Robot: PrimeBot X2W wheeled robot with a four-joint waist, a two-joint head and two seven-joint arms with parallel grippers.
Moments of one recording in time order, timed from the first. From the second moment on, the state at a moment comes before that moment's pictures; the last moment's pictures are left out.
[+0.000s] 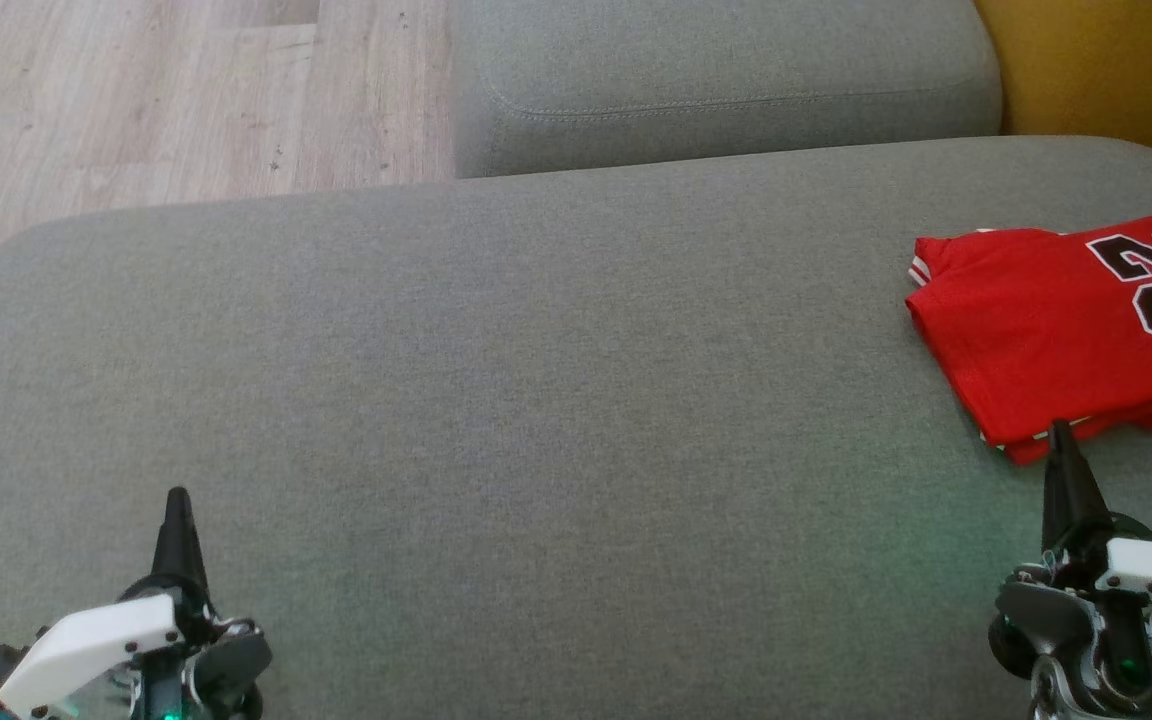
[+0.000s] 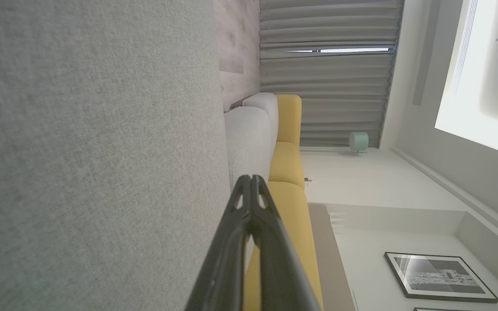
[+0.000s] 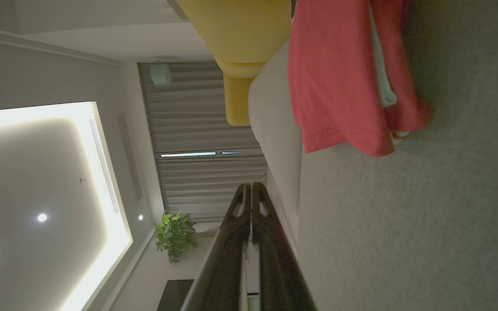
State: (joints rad) left arm -0.06 0.06 0.05 0.27 -1.64 -0.12 0.09; right arm -0.06 -0.05 -0.11 0.27 1.63 0.13 0.09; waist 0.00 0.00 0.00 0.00
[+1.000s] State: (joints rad) left arm -0.06 0.06 0.06 0.27 -1.63 -0.12 0.10; right arm -0.06 -0.05 -0.12 0.28 1.62 0.13 0.10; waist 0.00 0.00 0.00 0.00
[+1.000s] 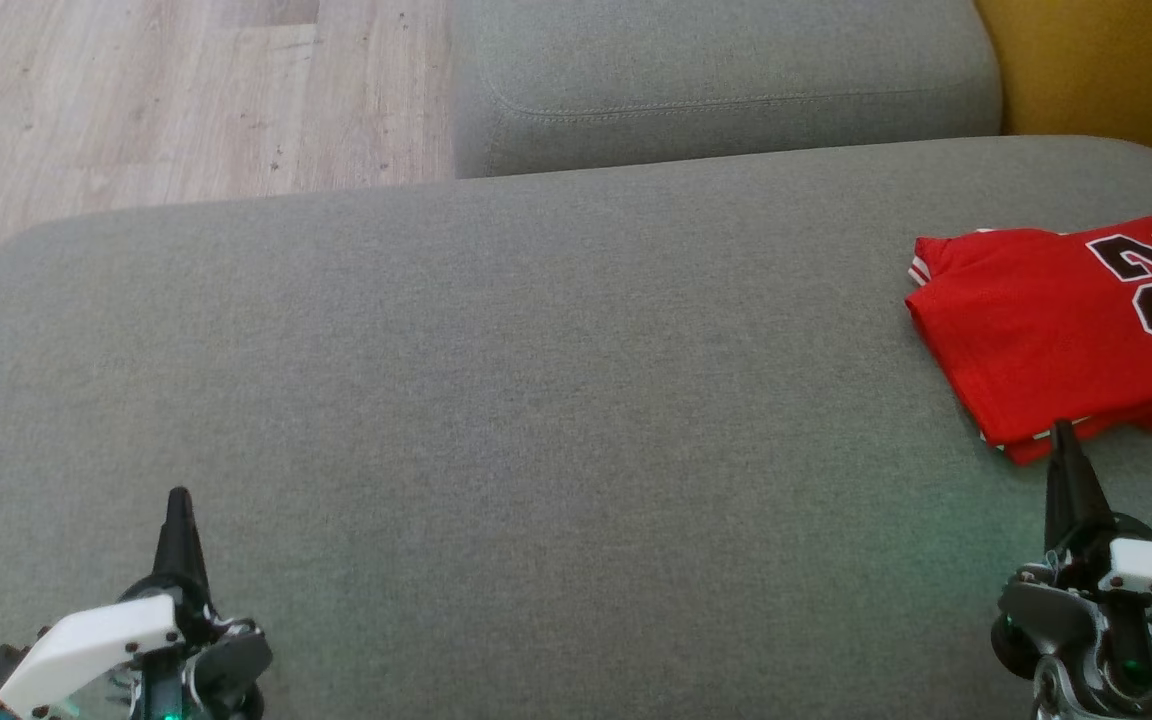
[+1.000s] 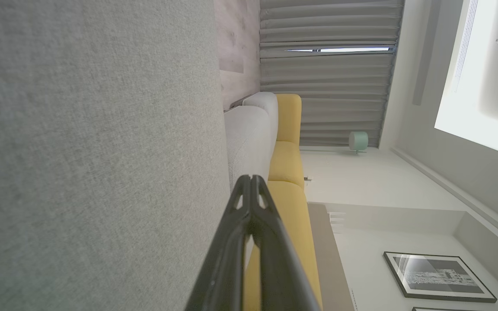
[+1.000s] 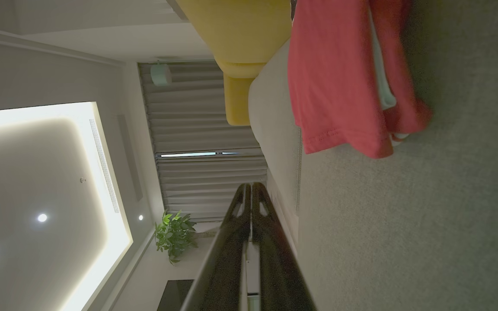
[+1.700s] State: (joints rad) left arm -0.06 0.05 0.07 0.27 -1.63 -0.12 0.10; right arm -0.06 -0.05 -0.13 0.28 1.62 0.13 0.10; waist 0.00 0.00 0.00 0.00
